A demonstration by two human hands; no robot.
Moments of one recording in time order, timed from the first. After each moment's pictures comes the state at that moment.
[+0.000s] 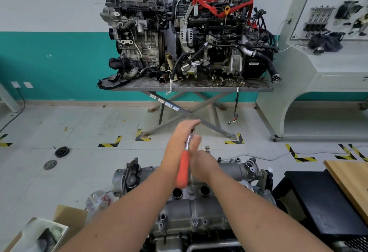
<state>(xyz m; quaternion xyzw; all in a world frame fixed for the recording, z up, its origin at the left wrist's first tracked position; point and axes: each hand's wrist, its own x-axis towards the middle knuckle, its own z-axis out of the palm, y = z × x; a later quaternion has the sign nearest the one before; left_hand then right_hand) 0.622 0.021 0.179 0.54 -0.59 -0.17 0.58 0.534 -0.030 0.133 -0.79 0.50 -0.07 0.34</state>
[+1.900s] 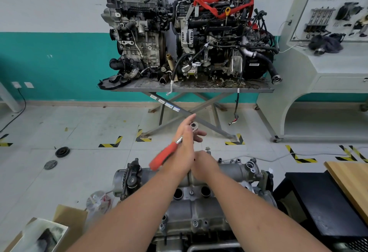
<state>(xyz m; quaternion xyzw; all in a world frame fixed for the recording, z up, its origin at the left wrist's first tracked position) 0.615 0.023 0.191 0.56 -0.49 -0.31 0.60 0.537 -0.045 0.115 -0.80 0.52 -0.06 0.30</state>
